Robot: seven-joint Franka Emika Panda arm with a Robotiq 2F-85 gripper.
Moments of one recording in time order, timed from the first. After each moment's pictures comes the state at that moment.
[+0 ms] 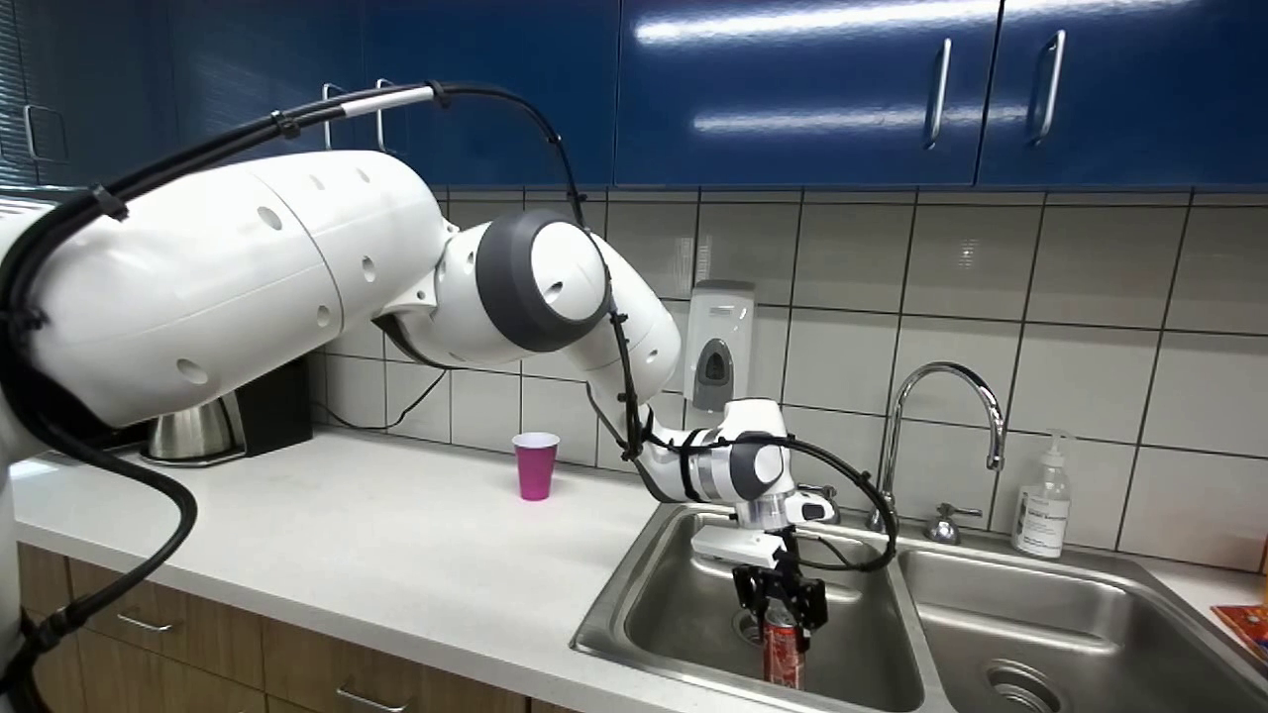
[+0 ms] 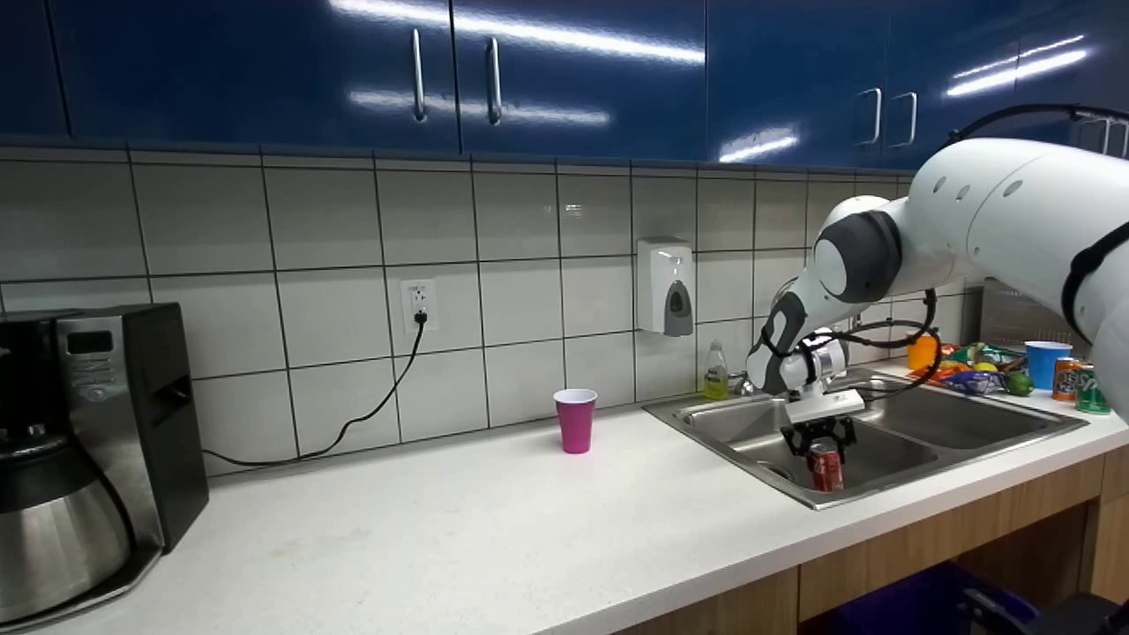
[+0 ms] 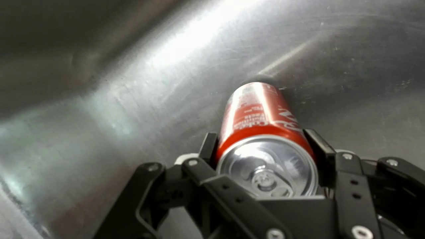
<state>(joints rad) -0.31 1.13 -0.27 -1.24 -0.05 2.34 0.14</state>
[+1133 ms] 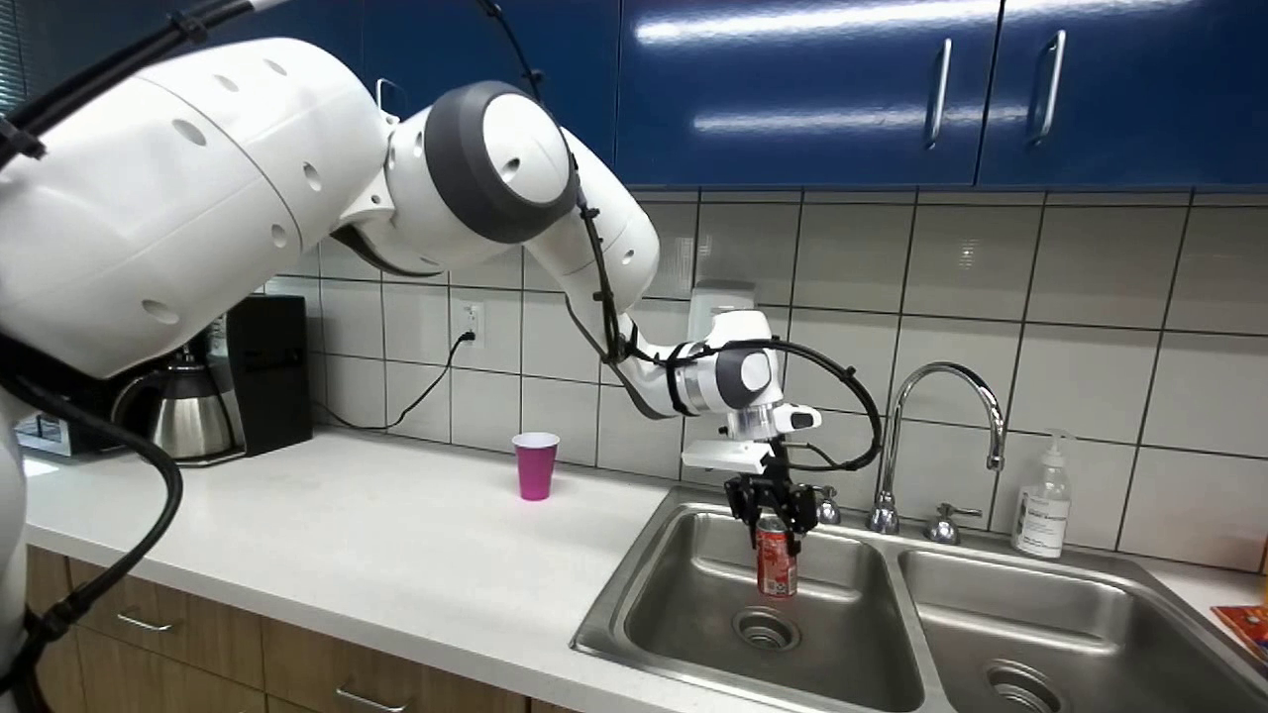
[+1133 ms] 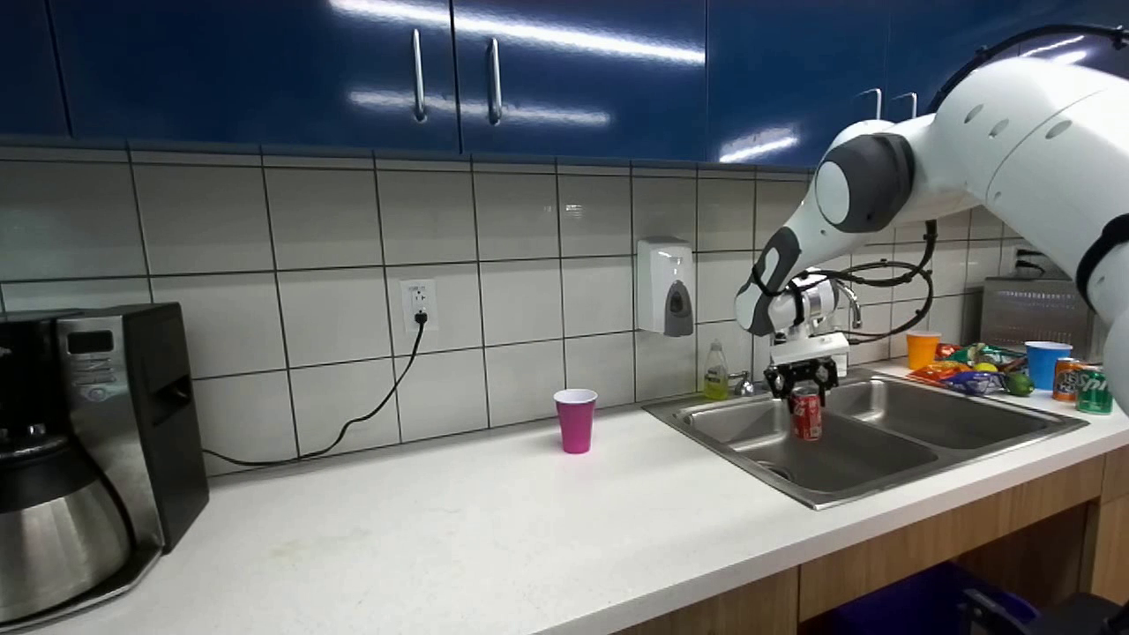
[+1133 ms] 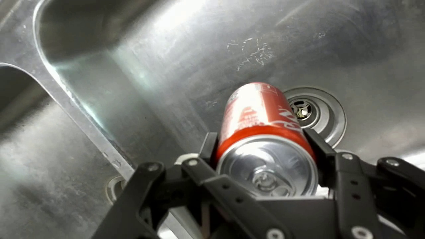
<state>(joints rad) -0.25 0.87 -0.28 -1.40 -0.05 2.33 0.15</state>
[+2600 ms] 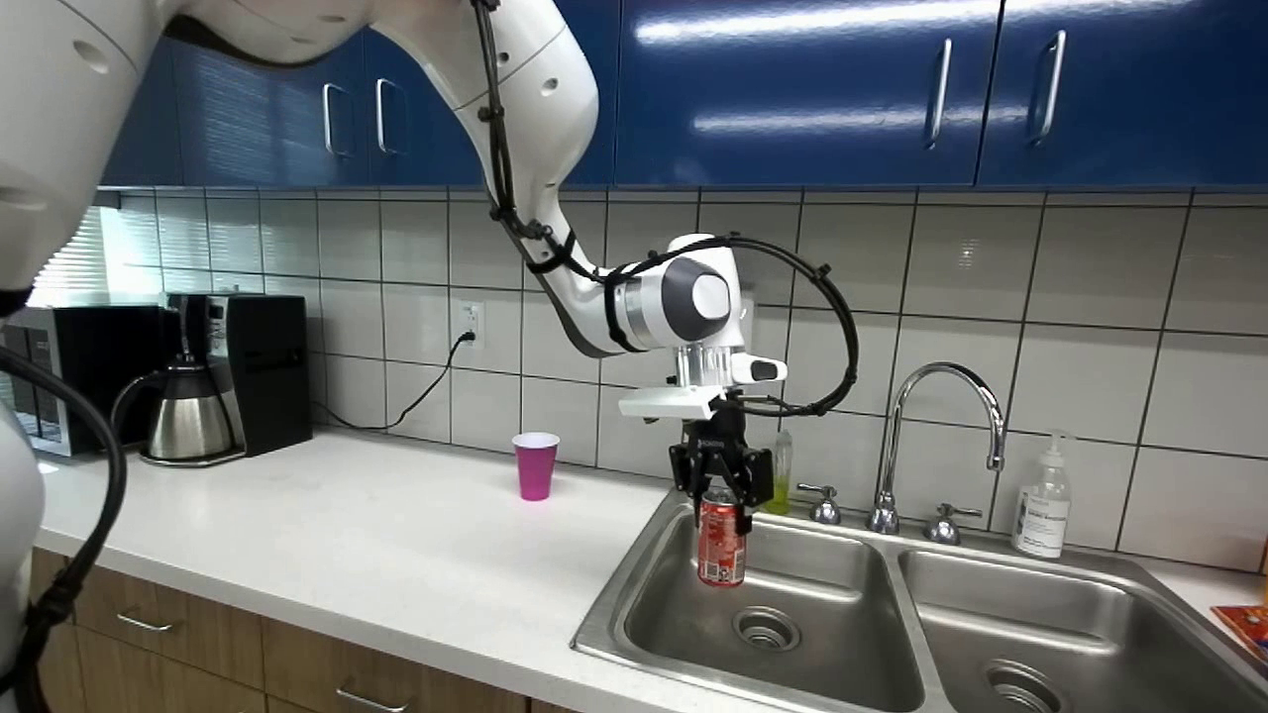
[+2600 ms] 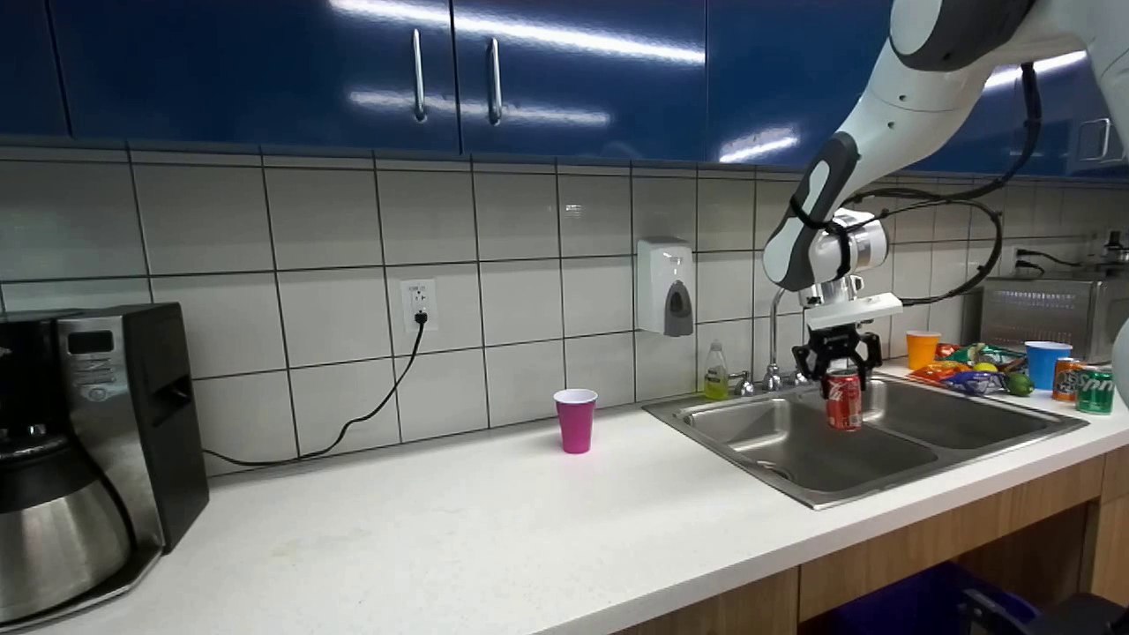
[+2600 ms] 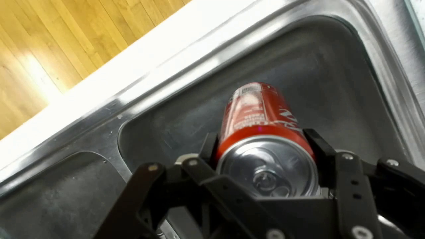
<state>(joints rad) -0.20 0.35 -0.28 -2.00 -0.16 2.34 0.14</state>
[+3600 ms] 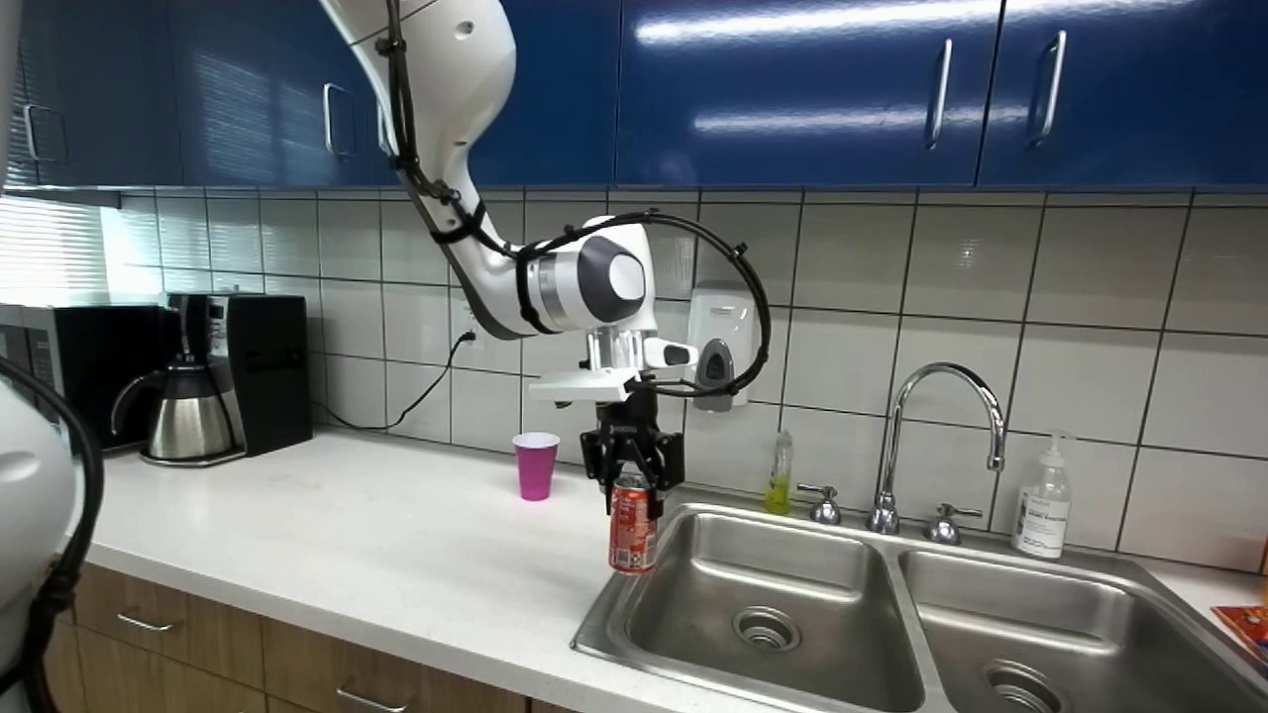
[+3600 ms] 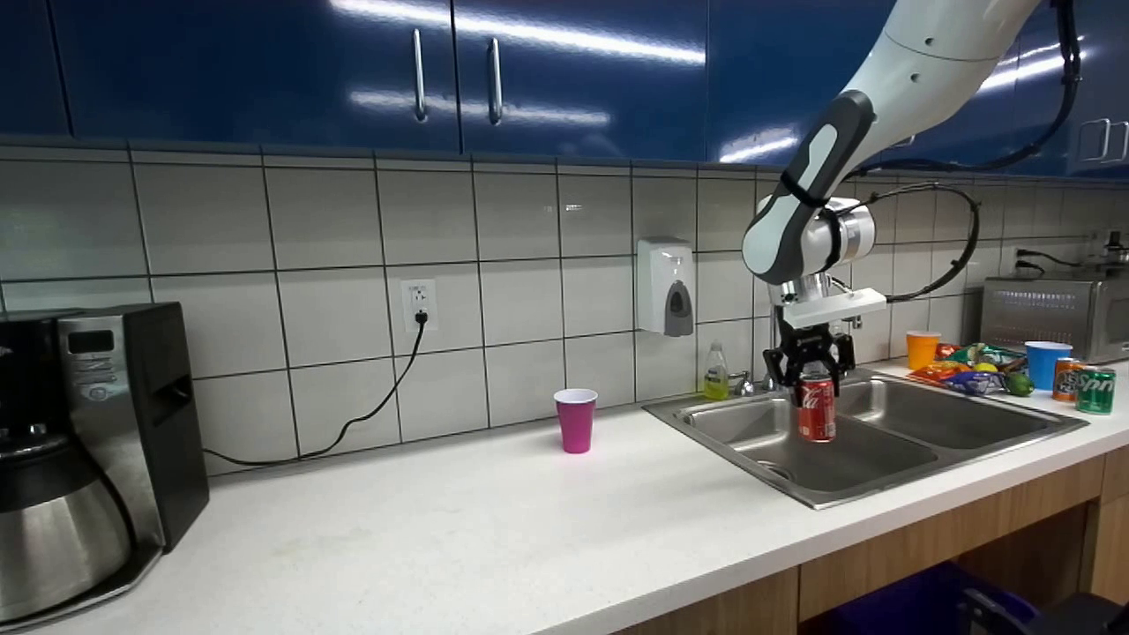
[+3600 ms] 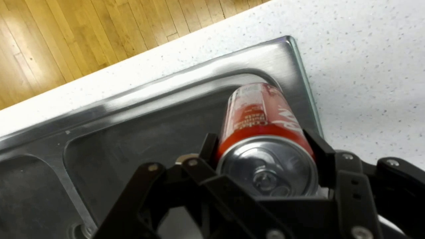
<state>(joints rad) -0.12 0.15 -0.22 -2.24 -0.22 2.35 0.14</state>
